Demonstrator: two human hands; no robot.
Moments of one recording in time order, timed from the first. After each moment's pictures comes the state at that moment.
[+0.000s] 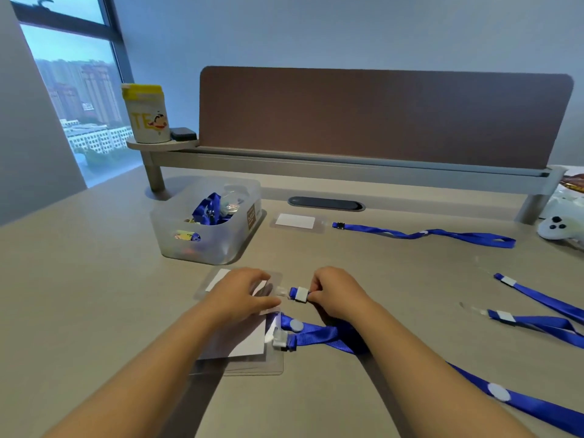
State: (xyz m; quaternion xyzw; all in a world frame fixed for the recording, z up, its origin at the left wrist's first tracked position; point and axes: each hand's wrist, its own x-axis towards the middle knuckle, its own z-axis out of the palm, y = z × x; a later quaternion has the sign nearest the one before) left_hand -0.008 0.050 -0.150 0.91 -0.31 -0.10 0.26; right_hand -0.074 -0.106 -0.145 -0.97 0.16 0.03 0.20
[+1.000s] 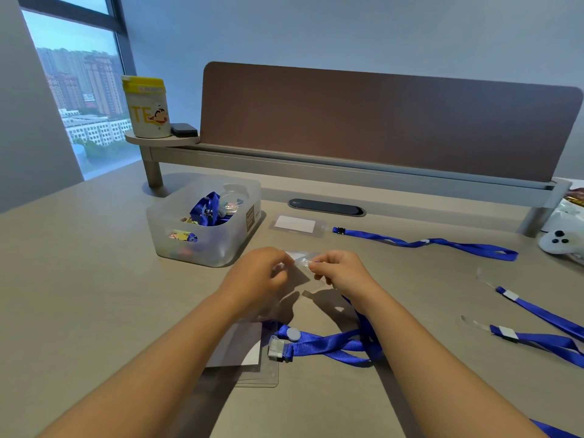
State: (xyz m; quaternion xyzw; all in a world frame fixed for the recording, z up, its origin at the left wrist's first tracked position) left_hand -0.009 0.018 -0.128 0.88 -0.37 0.03 0.30; right_hand -0.069 -0.120 -0.125 -0.82 0.18 -0.08 0.54
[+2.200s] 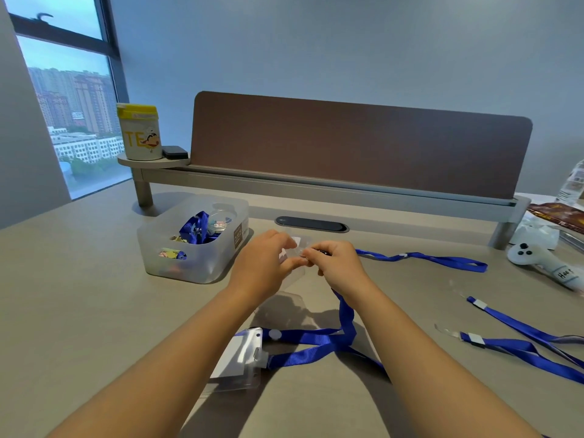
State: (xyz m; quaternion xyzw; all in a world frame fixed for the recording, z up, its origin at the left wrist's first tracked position) left_hand -0.027 -0.009 -0.089 0.86 -0.35 0.14 0.34; right_hand -0.086 -0.120 -0.084 -0.84 0.14 -0.19 0.48
